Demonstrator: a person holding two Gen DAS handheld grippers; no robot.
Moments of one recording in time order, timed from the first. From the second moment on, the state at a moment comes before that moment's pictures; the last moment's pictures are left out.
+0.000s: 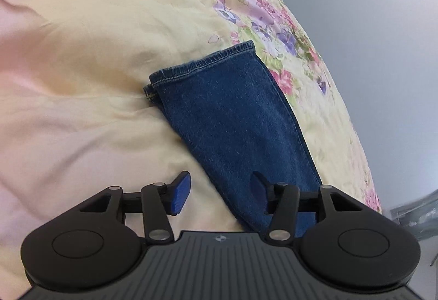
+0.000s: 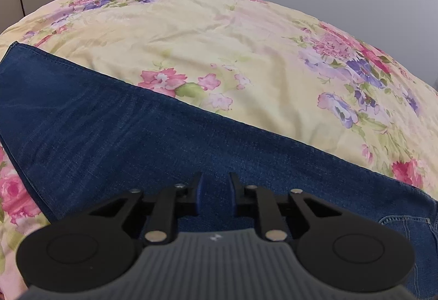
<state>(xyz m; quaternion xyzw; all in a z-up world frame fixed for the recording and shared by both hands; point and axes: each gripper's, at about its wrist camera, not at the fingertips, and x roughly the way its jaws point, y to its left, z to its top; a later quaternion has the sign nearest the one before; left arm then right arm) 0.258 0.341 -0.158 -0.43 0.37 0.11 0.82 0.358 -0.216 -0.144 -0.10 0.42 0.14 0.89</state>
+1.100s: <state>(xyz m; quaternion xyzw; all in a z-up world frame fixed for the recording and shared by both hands) 0.291 0.314 -0.131 -0.28 0.34 0.18 0.88 0.371 -0.144 -0.167 -0.08 0.49 0.17 0.85</state>
